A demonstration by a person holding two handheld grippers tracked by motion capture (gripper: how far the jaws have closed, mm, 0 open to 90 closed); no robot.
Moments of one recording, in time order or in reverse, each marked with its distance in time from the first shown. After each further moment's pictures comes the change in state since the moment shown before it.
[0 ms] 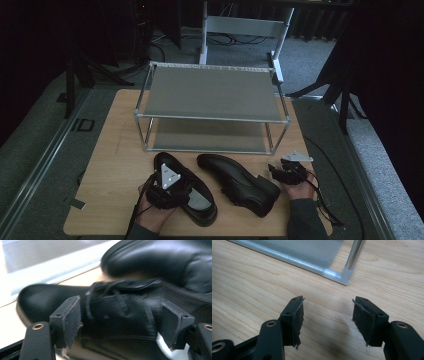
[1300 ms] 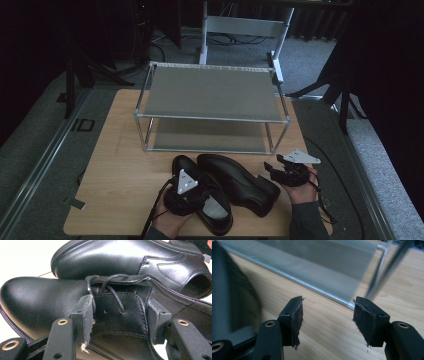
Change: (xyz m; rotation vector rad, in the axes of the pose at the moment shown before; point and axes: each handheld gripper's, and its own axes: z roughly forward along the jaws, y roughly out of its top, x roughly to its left) left arm -0.040 0.008 0.009 -0.009 -0.164 0.004; right arm 0.027 0.028 -0.052 -0.138 0.112 -0.063
